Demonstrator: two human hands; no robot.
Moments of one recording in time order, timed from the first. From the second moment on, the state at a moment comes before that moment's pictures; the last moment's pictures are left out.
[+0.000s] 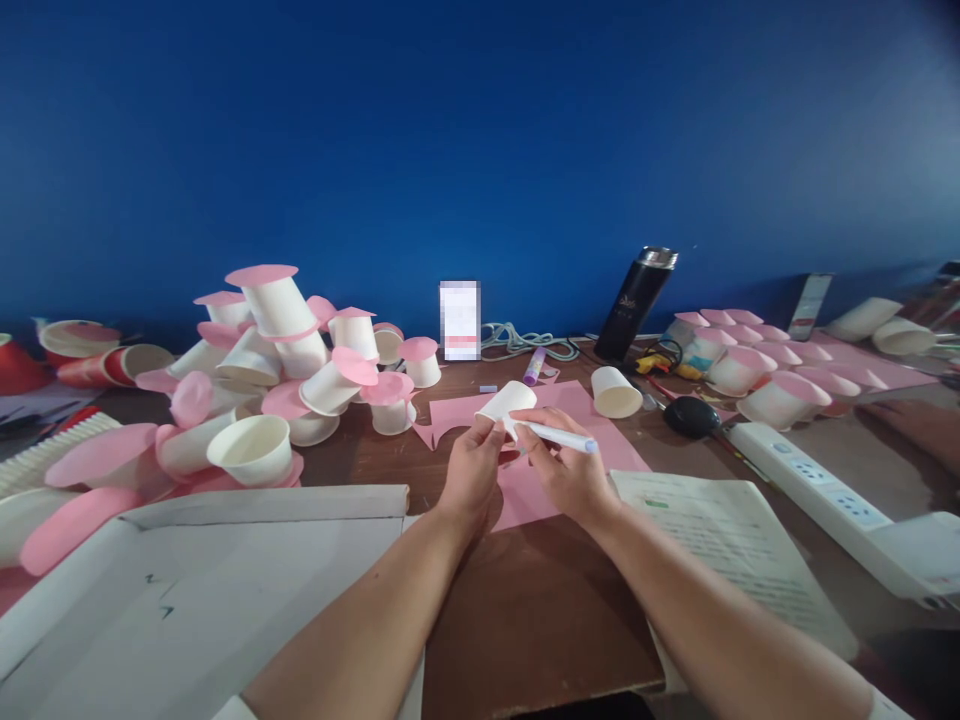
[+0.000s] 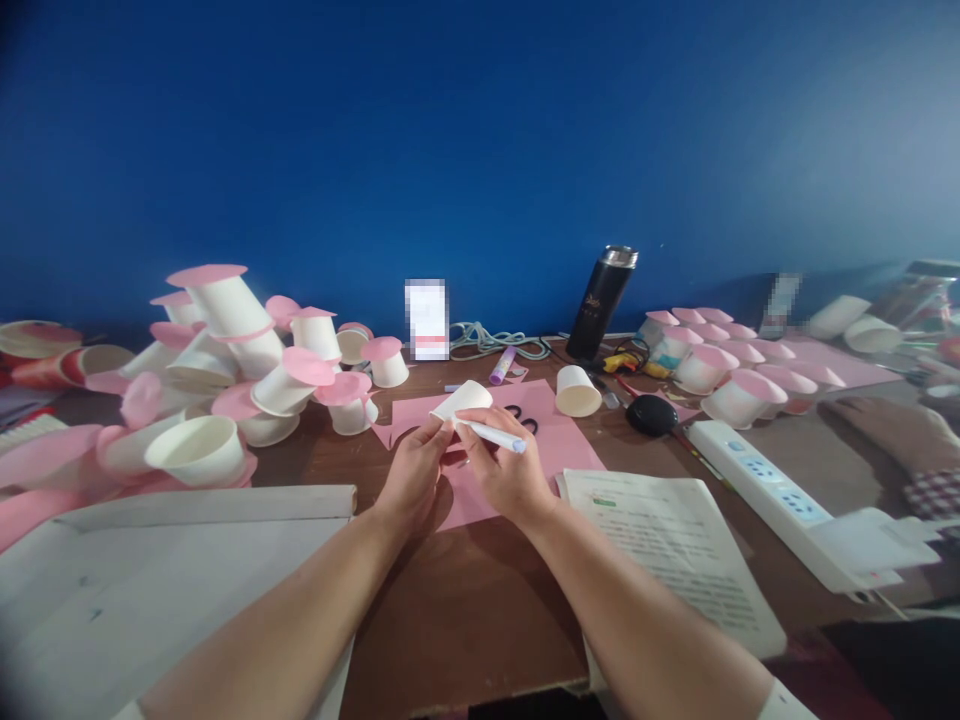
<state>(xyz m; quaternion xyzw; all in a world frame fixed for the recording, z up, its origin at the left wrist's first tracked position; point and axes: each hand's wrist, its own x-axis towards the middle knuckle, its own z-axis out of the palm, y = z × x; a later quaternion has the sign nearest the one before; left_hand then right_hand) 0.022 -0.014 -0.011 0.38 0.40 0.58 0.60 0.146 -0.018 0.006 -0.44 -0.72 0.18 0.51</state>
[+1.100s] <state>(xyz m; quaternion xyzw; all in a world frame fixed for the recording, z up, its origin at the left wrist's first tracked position) 0.021 -0.015 -0.007 0.38 0.42 0.59 0.58 0.147 -0.020 0.008 -0.45 -0.72 0.17 0.49</state>
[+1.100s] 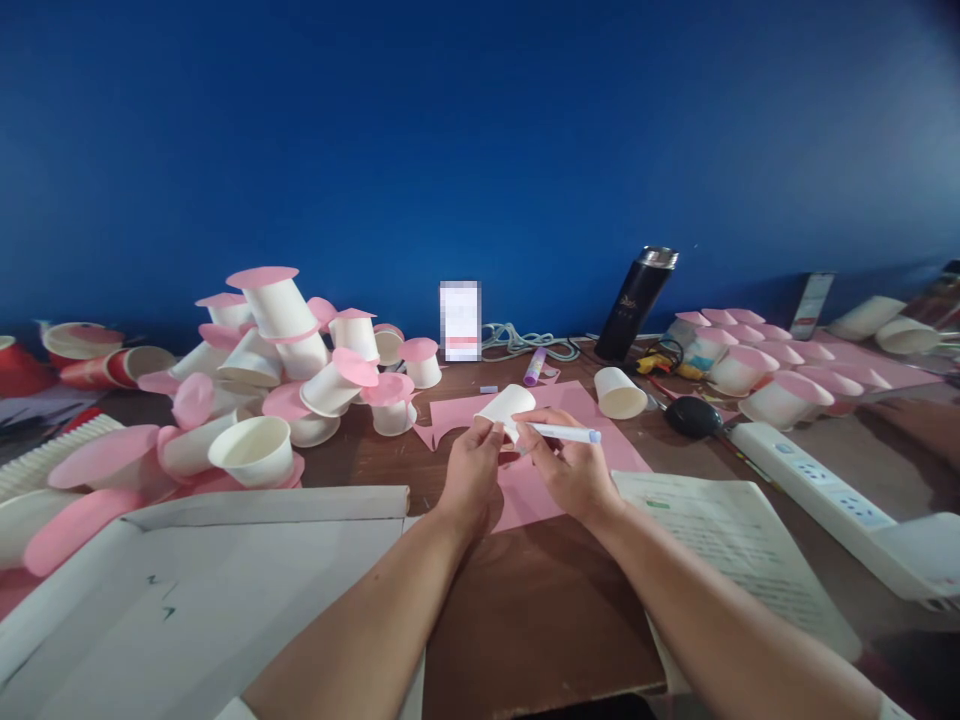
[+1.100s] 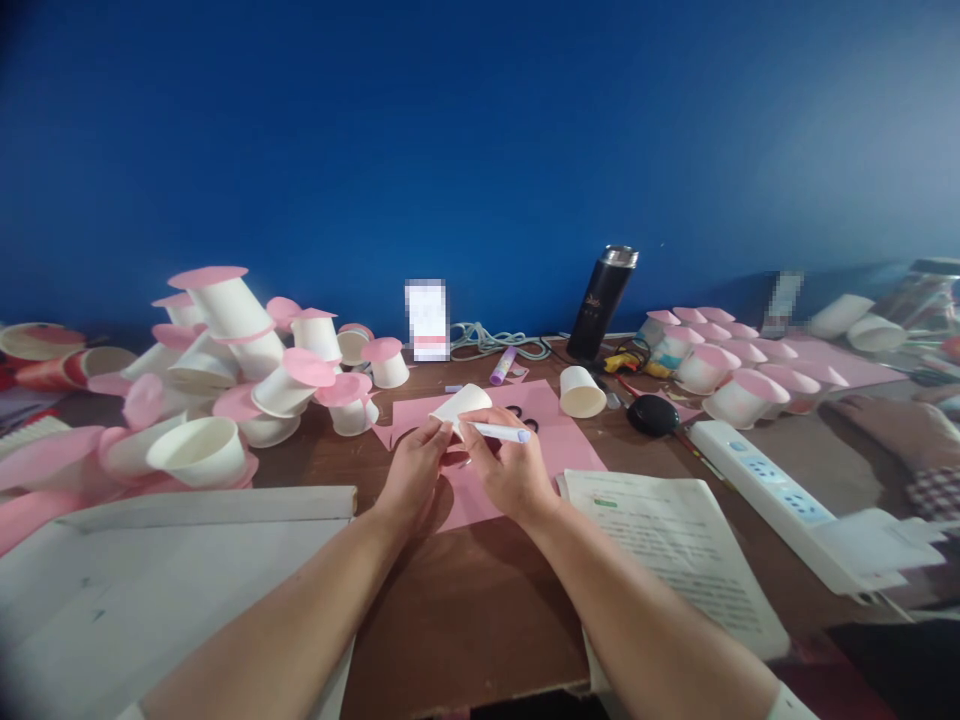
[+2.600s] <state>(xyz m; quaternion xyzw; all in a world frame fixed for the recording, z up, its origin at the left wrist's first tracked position) 0.019 -0.012 -0.012 0.40 0.44 0.57 0.56 0.145 -0.020 0.007 -0.45 -0.71 0.20 0.49</state>
